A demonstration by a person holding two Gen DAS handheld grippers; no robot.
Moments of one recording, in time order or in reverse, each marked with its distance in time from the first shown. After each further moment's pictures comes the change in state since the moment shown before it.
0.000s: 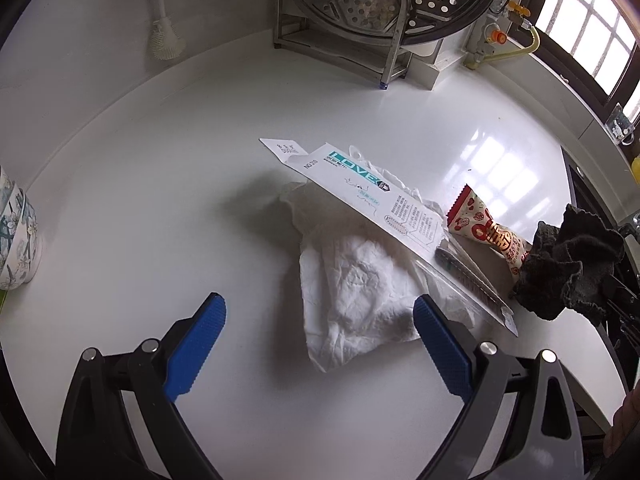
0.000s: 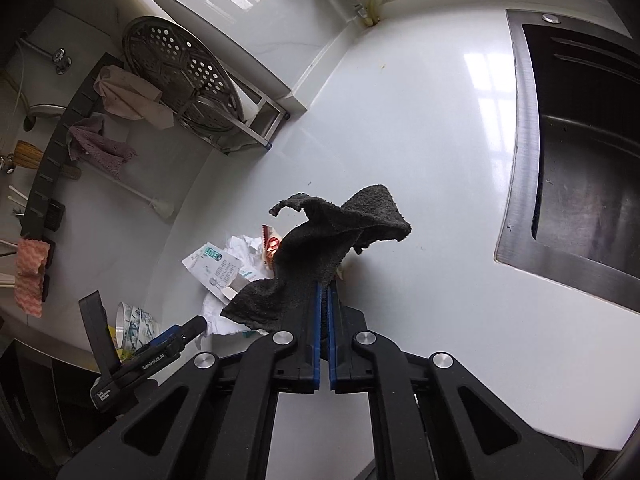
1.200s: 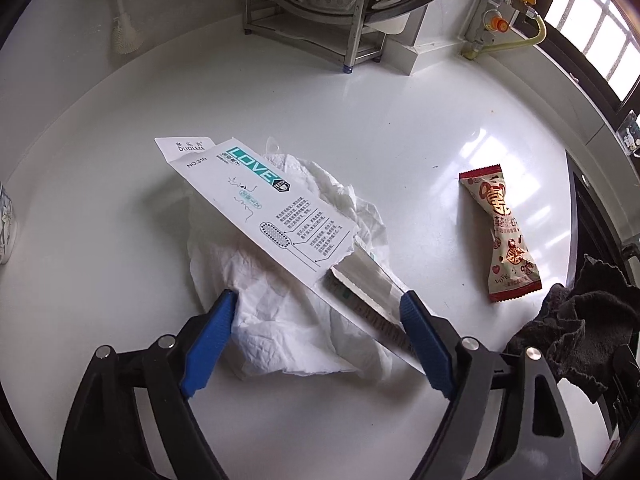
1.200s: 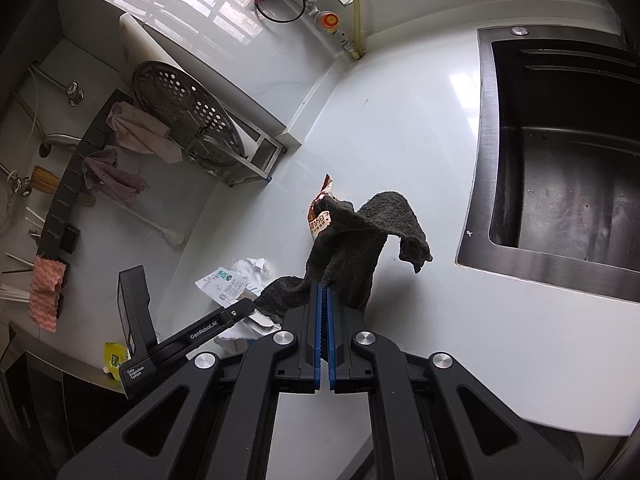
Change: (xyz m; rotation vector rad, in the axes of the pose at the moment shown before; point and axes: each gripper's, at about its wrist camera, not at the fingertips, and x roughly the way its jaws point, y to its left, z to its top) left arm 0.031 -0.068 0.011 -0.063 0.049 0.029; right arm -0.030 -0.022 -0.017 0.042 -0.089 0.012
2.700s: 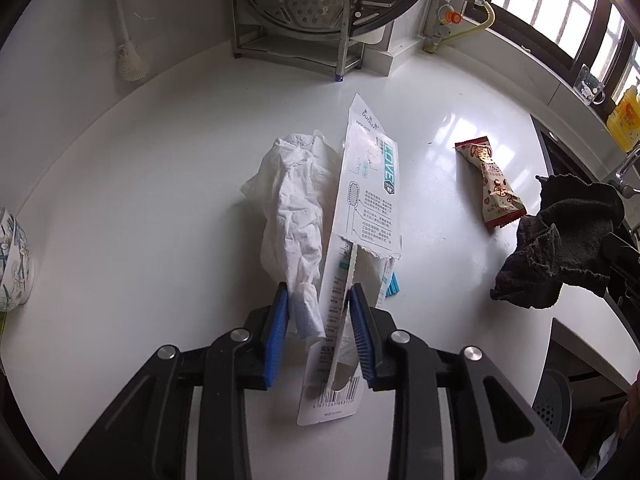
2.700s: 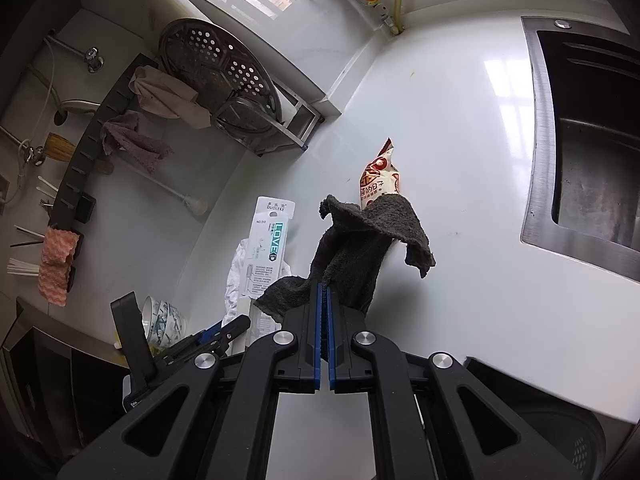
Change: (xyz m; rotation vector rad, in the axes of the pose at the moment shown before) left arm -0.039 0.056 -0.033 0.190 -0.071 -0.063; right arm 0.022 0.042 -0.011 -0.059 0.080 0.060
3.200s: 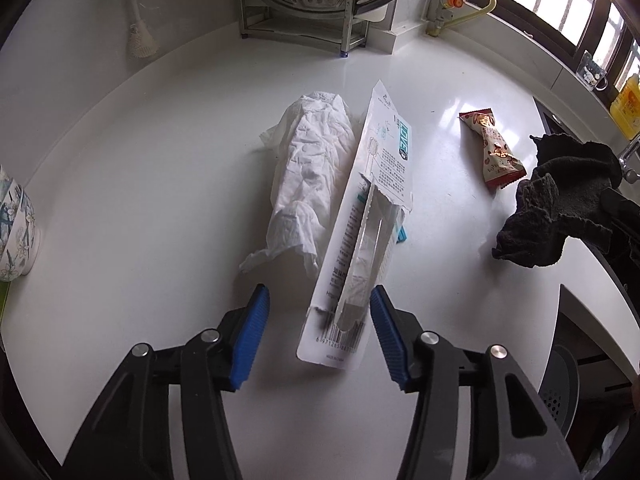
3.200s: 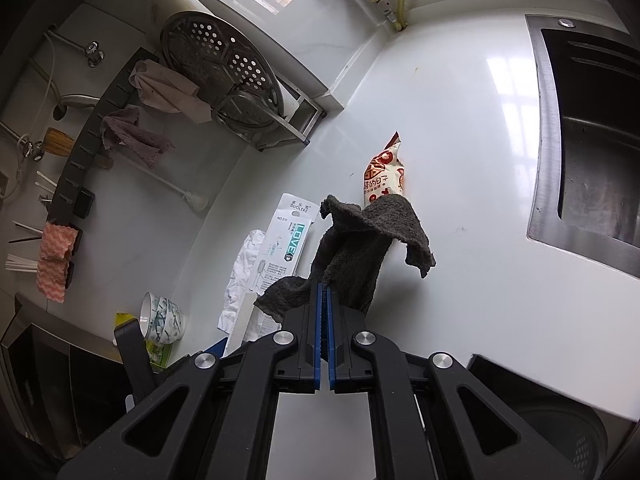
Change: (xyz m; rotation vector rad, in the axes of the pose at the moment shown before) left arm -0.003 0.000 -0.029 -0.003 0.051 0.016; right arm 0.003 0.001 -0.001 -0.004 0.012 -0.001
